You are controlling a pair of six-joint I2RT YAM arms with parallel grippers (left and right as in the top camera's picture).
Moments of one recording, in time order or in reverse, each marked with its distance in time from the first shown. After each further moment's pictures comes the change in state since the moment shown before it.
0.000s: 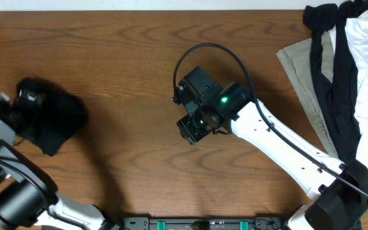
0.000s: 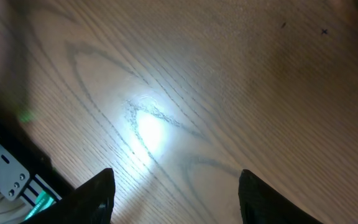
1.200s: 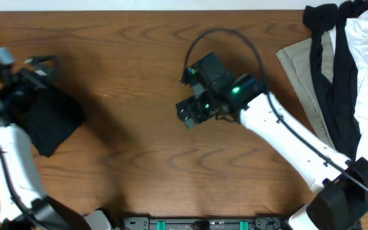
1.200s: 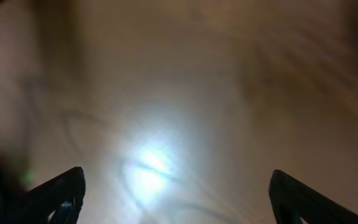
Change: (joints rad) left arm -0.267 -0.445 0.015 -0.010 0.281 0.113; right arm -0.133 0.000 0.000 0.164 -0.004 0.074
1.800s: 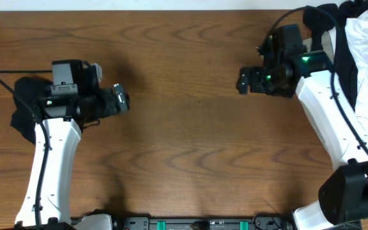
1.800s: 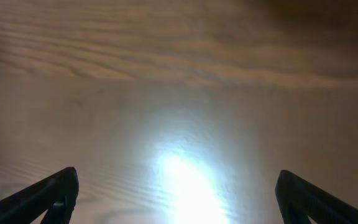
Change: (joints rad) left arm -0.460 -0.046 -0.003 -0.510 -0.543 0.146; right arm -0.427 0.000 0.000 -0.121 0.006 0.039
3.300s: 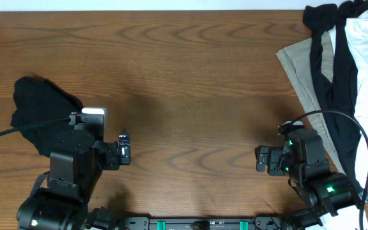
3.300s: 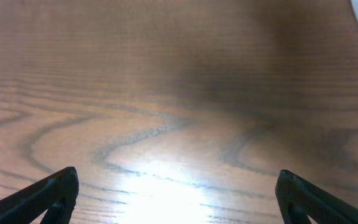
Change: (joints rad) left arm -0.358 -0.673 -0.116 -0.150 -0.414 0.086; right arm 0.090 -0.953 -0.882 0.164 0.192 0.055
